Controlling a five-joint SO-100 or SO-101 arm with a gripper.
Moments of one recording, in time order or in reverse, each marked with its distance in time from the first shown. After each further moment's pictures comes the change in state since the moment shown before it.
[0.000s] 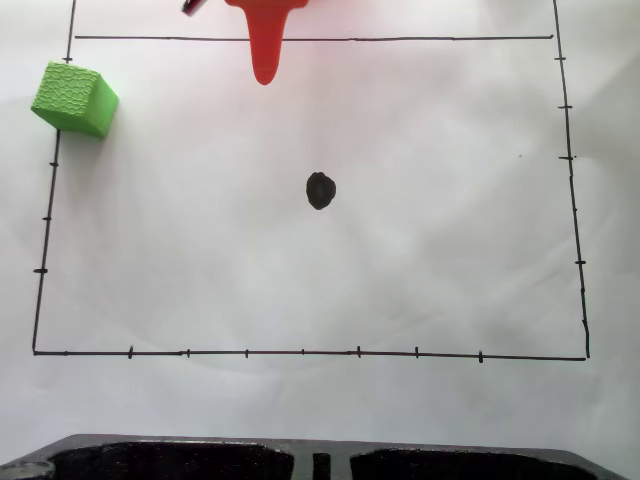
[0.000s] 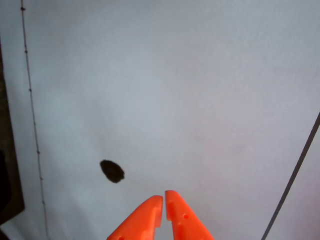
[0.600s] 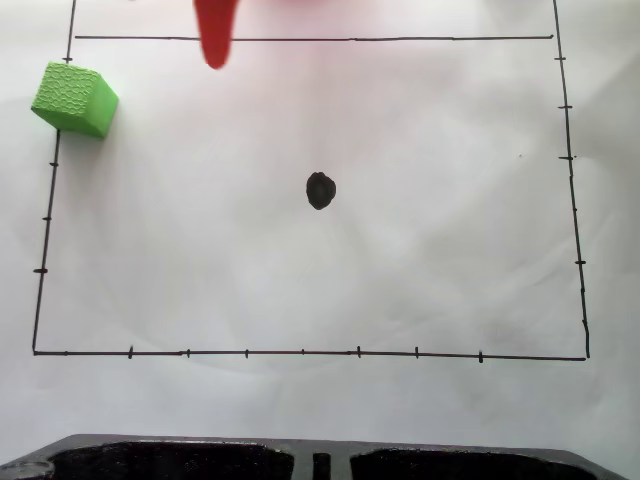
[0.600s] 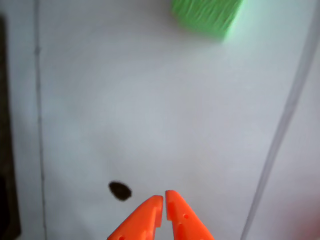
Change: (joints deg) arm 13.3 -30.1 -24.4 -0.4 -12.1
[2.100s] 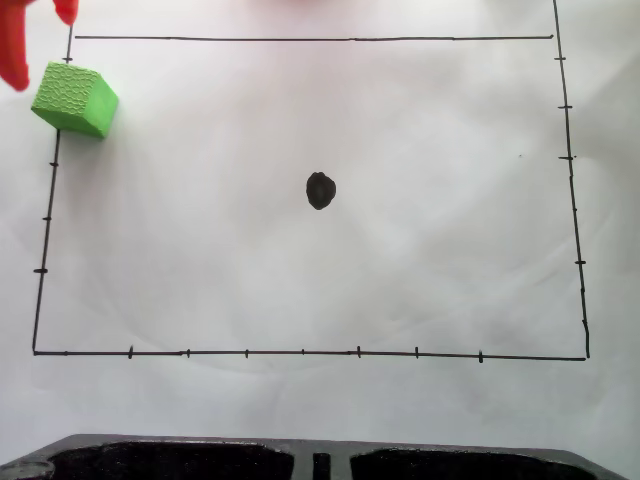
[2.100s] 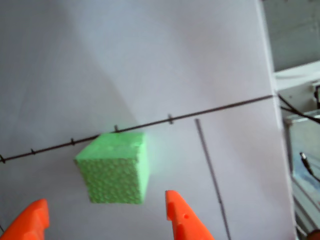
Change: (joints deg) arm 28.9 -39.3 -15.5 -11.2 -7.4
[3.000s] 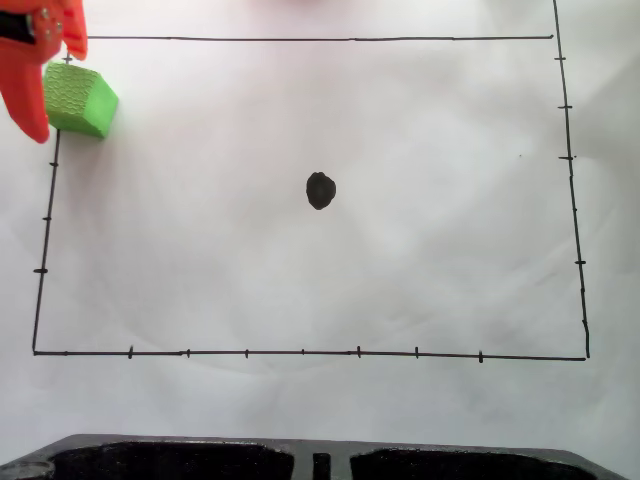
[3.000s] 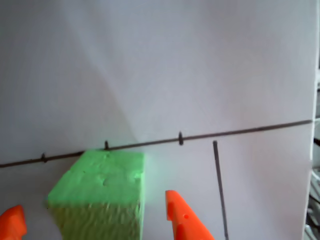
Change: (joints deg) arm -0.2 -14.3 -2.3 -6.9 -5.1
